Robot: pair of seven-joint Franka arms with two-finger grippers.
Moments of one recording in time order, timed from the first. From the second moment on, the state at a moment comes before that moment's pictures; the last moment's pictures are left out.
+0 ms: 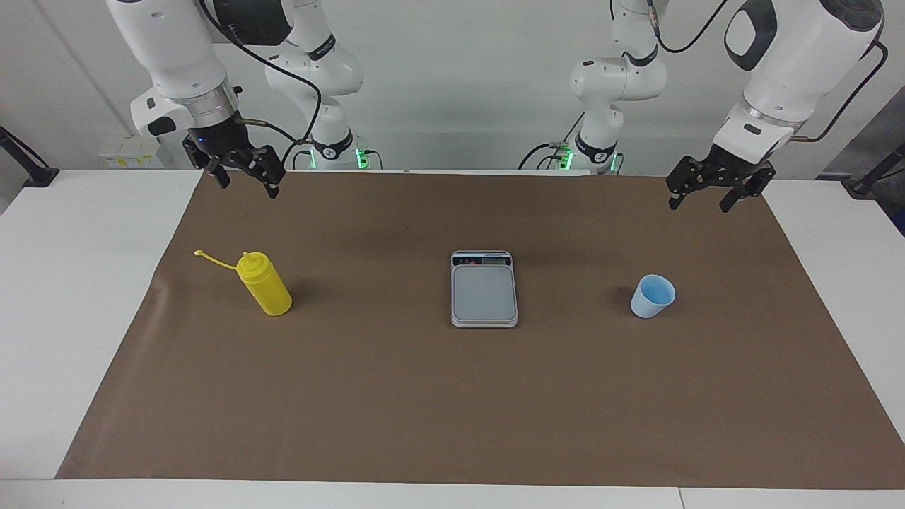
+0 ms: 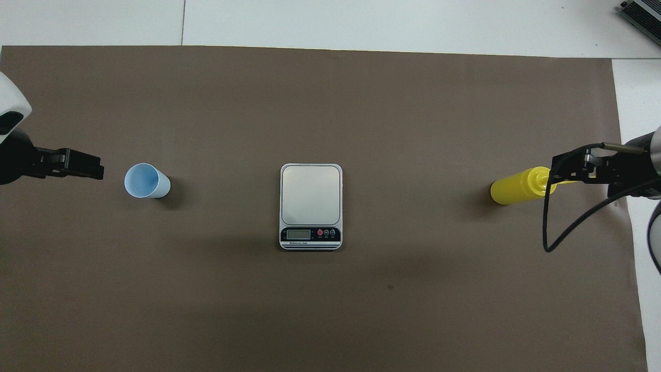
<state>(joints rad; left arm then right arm) -0.03 -0.05 -0.05 -1.69 -0.05 1.65 0.01 0.02 -0.05 0.00 -1.65 -0.01 1.58 0.27</state>
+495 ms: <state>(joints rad) 0.06 -0.05 -0.04 -1.85 -0.05 1.83 0.01 0.02 -0.05 0.00 -1.65 -0.01 1.58 0.27</state>
